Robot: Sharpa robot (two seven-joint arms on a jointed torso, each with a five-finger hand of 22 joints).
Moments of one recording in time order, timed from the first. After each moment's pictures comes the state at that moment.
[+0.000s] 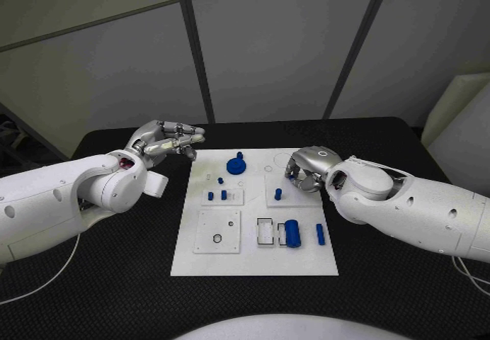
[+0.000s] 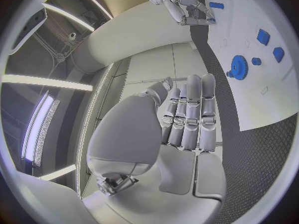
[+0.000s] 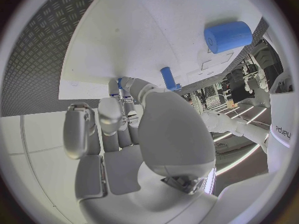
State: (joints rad) left arm 1.18 -0.96 -0.02 1.50 -0.16 -0.24 0.31; left_hand 1.42 -0.11 0.35 0.01 0.15 1.03 0.17 0.12 0.07 1.03 0.12 0.25 0.07 1.11 0.04 0.93 0.36 0.20 1.06 0.14 0.49 1.08; right arm 1.11 -0.73 -0.01 1.45 -1.77 -0.28 -0.26; right_hand 1.44 -0.13 0.50 0.01 0.29 1.15 0.13 0.09 0.10 1.25 0.06 0.15 0.09 1.47 -0.01 1.11 0.98 0.06 1.44 0.08 1.42 1.31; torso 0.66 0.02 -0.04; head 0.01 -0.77
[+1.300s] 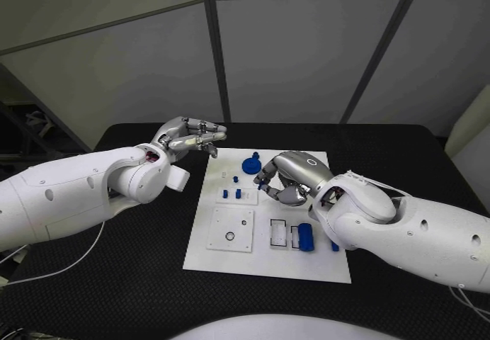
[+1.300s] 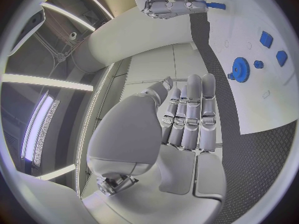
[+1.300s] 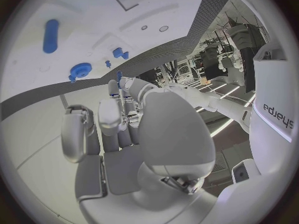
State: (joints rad) left arm 1.18 -0.93 -0.02 1.49 -0.16 -0.24 0.31; left_hand 1.42 -0.11 0.34 0.00 0.15 1.02 0.18 0.12 0.07 0.98 0.13 0.25 0.07 1.10 0.04 0.92 0.35 0.20 1.05 0.14 0.48 1.07; right arm 1.09 -0.68 0.00 1.68 -1.66 -0.44 -0.18; right_hand 1.44 -0.13 0.53 -0.01 0.30 1.15 0.13 0.09 0.10 1.25 0.06 0.14 0.10 1.47 -0.01 1.14 0.99 0.05 1.45 0.09 1.44 1.31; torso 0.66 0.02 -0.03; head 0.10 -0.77
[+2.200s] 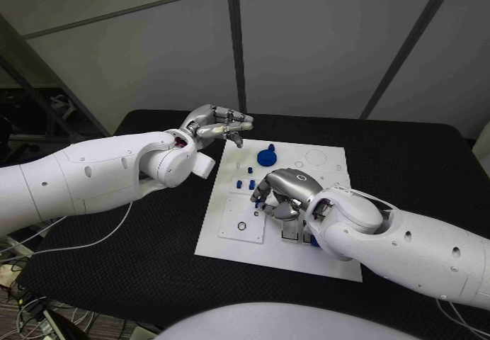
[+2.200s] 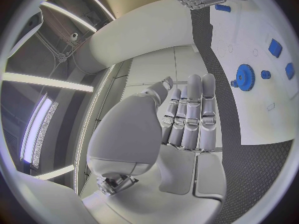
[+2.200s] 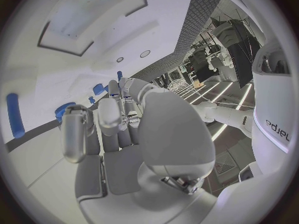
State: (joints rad) left arm 1.18 -0.89 -0.02 1.47 -0.16 -0.25 0.31; left_hand 1.42 -0.11 0.34 0.00 0.15 1.01 0.18 0.12 0.07 0.96 0.13 0.25 0.07 1.10 0.05 0.91 0.35 0.20 1.05 0.14 0.47 1.07; right arm 1.04 -0.57 -0.03 1.60 -1.64 -0.33 -0.16; right_hand 1.44 -0.13 0.53 -0.02 0.30 1.15 0.13 0.08 0.10 1.25 0.06 0.14 0.10 1.47 -0.01 1.14 0.98 0.05 1.45 0.09 1.44 1.31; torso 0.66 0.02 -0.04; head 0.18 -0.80
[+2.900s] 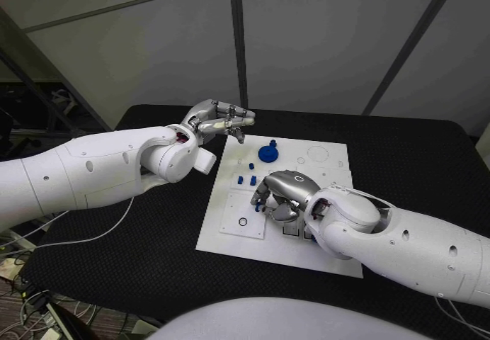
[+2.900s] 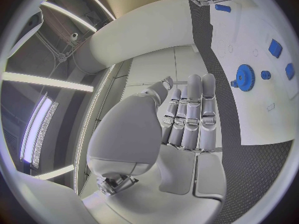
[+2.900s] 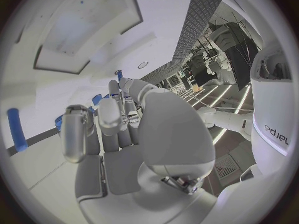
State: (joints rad) left arm 1.18 -0.89 -0.02 1.47 -0.16 -0.25 0.31; left_hand 1.42 -0.11 0.34 0.00 0.15 1.01 0.19 0.12 0.07 0.96 0.13 0.25 0.07 1.10 0.05 0.91 0.35 0.20 1.05 0.14 0.47 1.07; right arm 1.04 -0.56 -0.05 1.59 -1.66 -0.28 -0.17; right_hand 1.43 -0.12 0.53 -0.02 0.30 1.15 0.14 0.09 0.10 1.25 0.06 0.13 0.10 1.47 -0.01 1.14 0.98 0.05 1.45 0.09 1.44 1.31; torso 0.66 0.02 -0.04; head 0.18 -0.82
